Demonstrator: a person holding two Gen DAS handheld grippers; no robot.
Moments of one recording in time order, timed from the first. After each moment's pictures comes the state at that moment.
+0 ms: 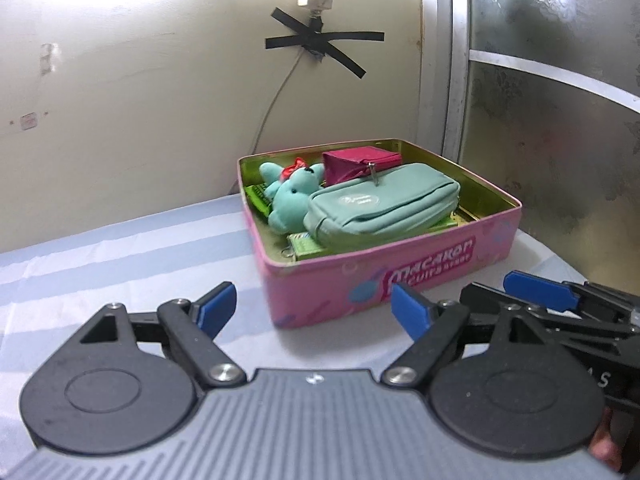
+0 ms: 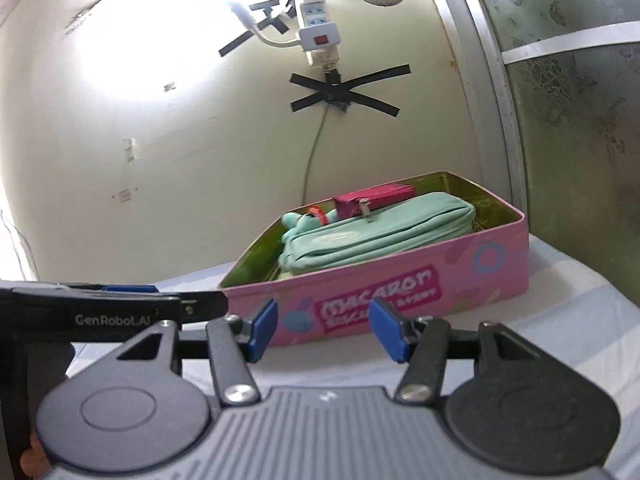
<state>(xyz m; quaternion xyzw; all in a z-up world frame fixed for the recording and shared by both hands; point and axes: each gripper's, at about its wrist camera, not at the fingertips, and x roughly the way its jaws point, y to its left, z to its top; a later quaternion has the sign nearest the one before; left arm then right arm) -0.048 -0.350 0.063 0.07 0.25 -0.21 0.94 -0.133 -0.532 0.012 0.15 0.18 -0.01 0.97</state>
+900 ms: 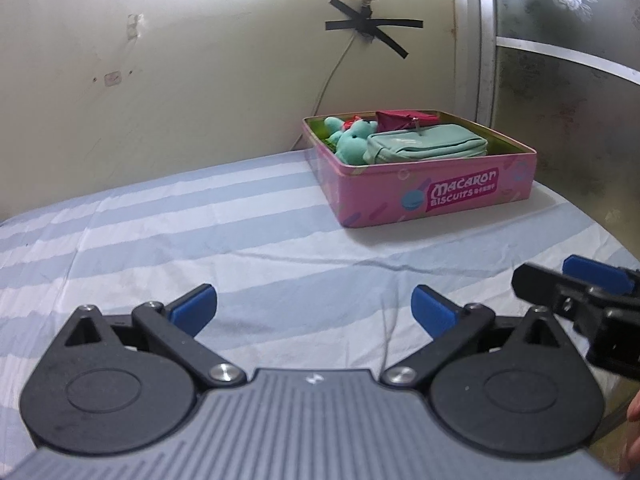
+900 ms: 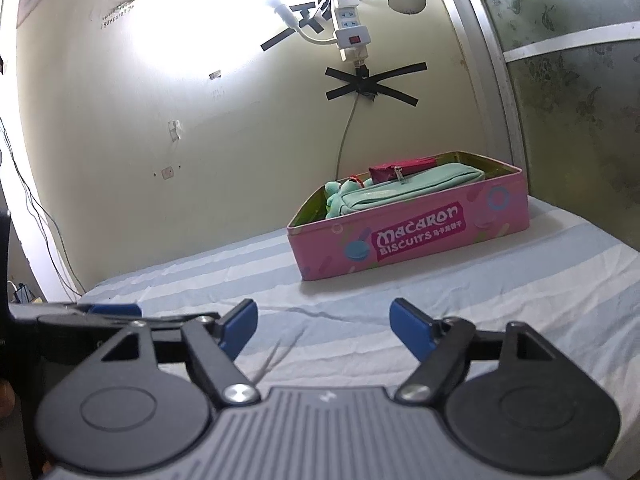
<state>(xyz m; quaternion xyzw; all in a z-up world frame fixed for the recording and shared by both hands) -0.125 -0.288 0.038 0.07 0.26 -0.14 0.95 -0.212 -0.469 0.009 0.16 0.19 0.00 0.97</state>
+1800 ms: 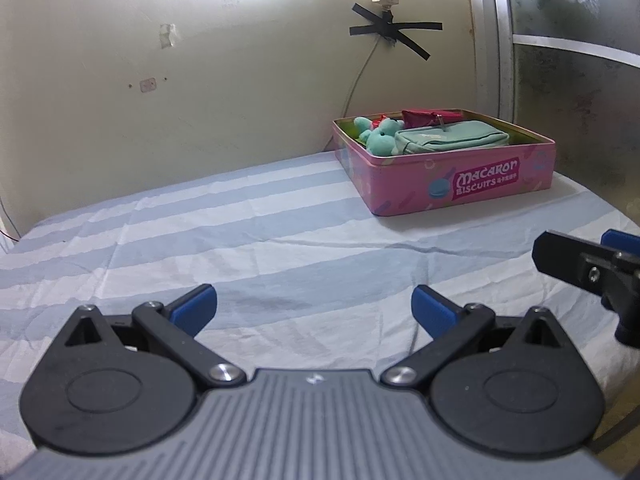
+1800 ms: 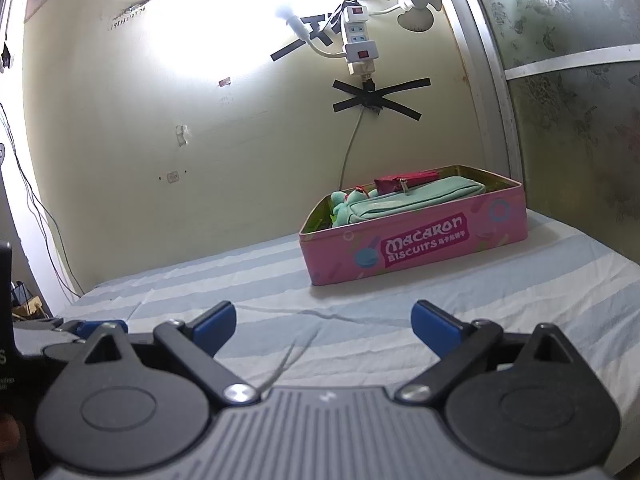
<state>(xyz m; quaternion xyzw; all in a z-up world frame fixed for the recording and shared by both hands) -0.151 -0.280 0.032 0.10 0.24 -0.09 0.96 -0.226 -0.453 0.014 0.14 0.17 -0.01 0.97</state>
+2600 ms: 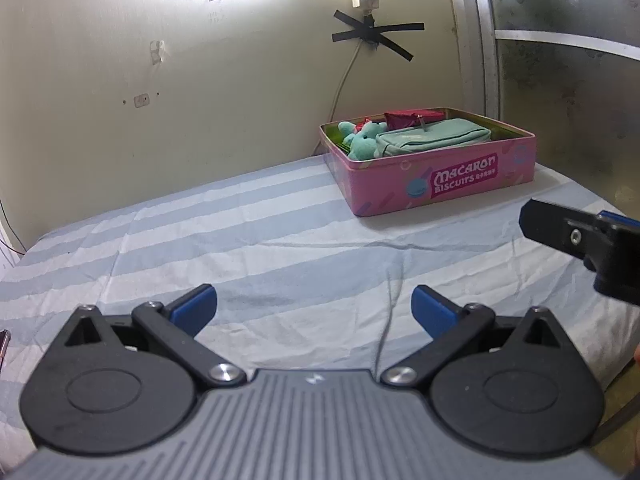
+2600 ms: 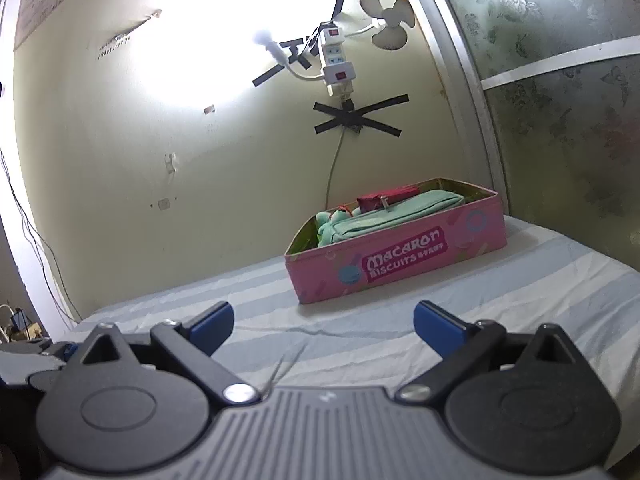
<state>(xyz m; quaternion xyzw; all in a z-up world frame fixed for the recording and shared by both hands) -0.175 -0.303 0.043 0.11 0.24 -0.09 0.96 -0.243 -0.468 0.019 0.17 0.14 -0.03 0.98</state>
